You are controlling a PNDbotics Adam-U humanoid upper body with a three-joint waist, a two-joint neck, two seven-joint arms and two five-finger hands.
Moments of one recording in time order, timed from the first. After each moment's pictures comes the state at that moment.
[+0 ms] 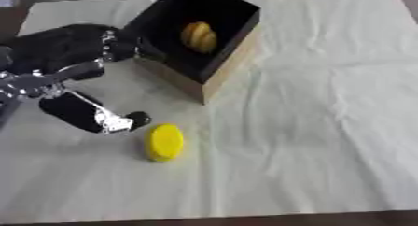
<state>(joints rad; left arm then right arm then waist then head) -0.65 0.61 -0.31 -1.88 -0.59 -0.20 -0.62 -0.24 -0.59 -0.20 -1.98 -0.32 -0.49 -0.11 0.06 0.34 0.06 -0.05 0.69</state>
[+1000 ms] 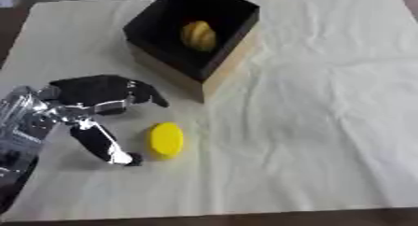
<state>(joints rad) -0.61 0.50 -0.35 -1.70 -0.70 -0.23 -0.76 -0.24 -0.58 -0.20 -1.98 -0.32 -0.47 -0.11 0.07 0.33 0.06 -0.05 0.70</state>
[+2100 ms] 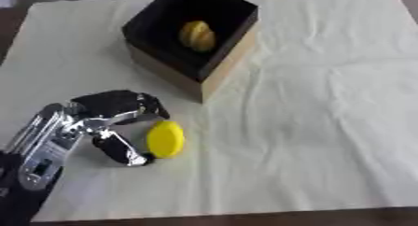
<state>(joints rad) -0.59 0.42 -0.35 -1.59 -0.80 -0.20 -0.66 -0.24 -0.56 -0.21 -1.98 -0.32 -0.46 -0.11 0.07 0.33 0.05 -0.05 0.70</state>
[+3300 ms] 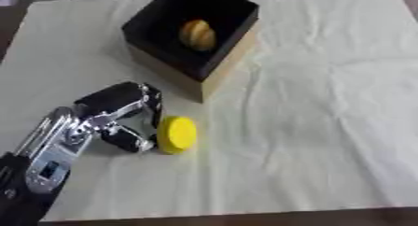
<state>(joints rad) -0.58 0.40 -0.37 -1.60 -0.74 -0.13 -0.53 -0.23 -0.55 -0.21 -1.98 -0.31 -0.45 -0.13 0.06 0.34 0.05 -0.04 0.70</state>
